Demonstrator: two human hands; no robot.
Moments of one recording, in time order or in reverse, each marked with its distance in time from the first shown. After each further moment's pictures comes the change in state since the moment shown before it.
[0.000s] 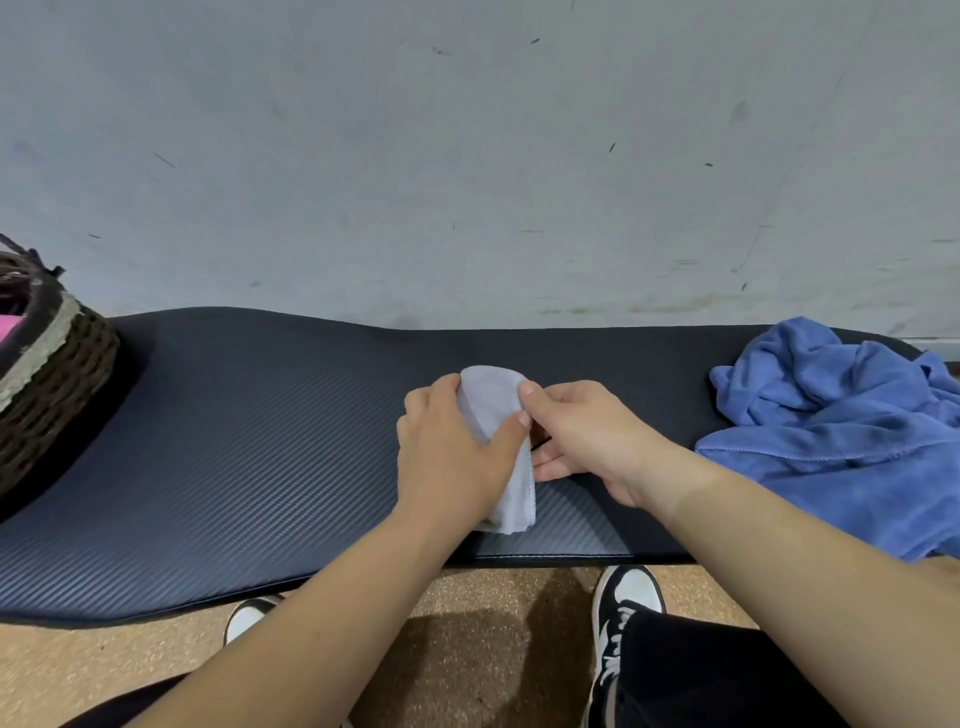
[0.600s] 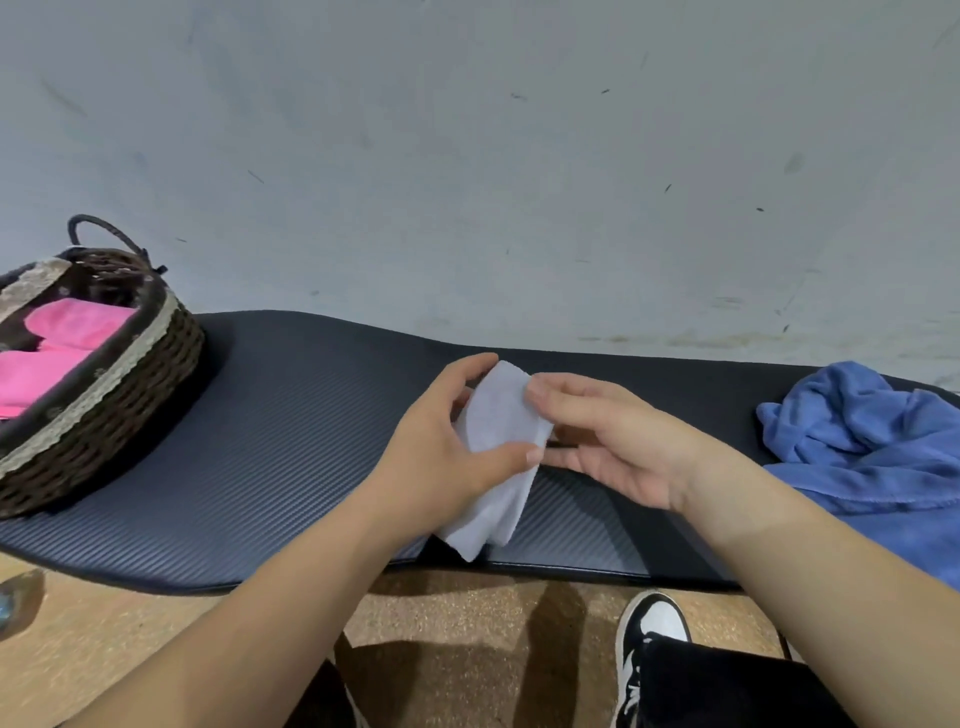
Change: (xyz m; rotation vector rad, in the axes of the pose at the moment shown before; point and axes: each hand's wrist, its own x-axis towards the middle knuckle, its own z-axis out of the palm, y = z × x) left_hand -0.005 -0.019 -0.086 -0.320 -0.172 0.214; right_hand -0.012 -0.032 0.018 0.275 -0.392 -0.121
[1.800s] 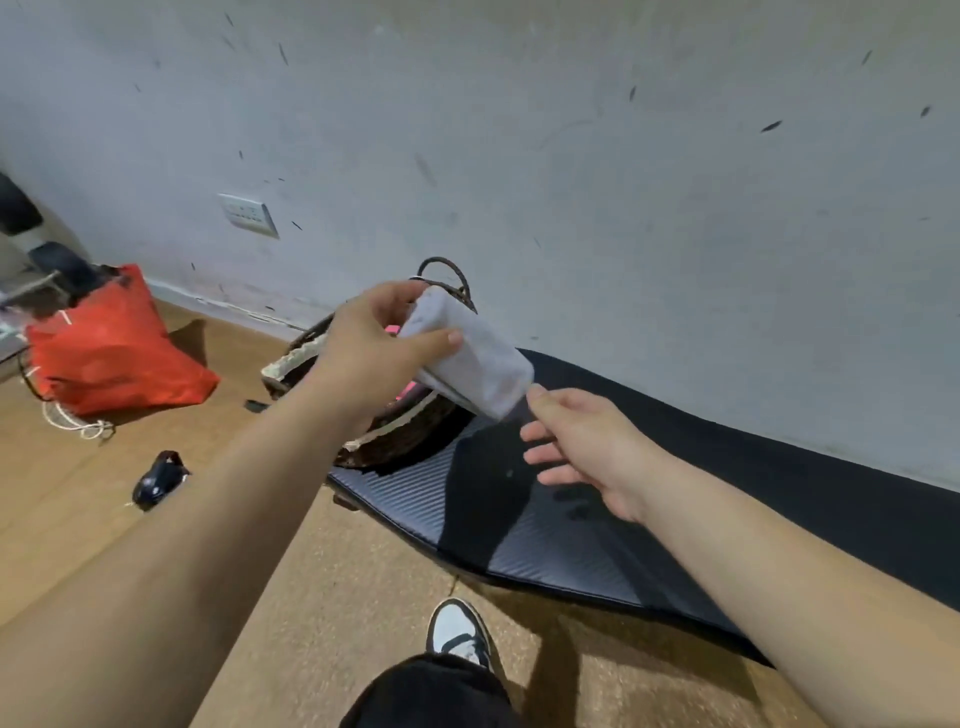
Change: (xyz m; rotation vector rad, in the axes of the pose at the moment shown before) left_hand -0.065 -0.019 -0.315 -0.122 0.575 -0.112; right_hand 0.106 -0.014 0.275 -0.423 0.146 -0.012
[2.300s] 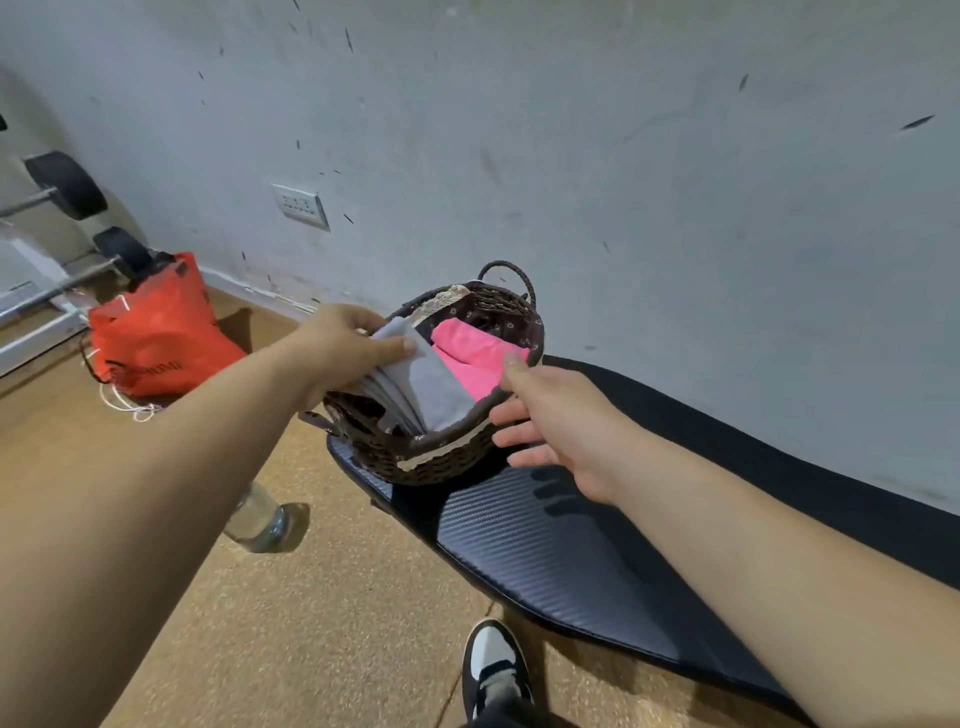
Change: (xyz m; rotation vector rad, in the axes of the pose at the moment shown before) left_hand 0.083 -0.056 -0.098 0.380 -0.048 -0.297; right_hand 0.051 -0.053 0.084 0.000 -0.114 -0.019
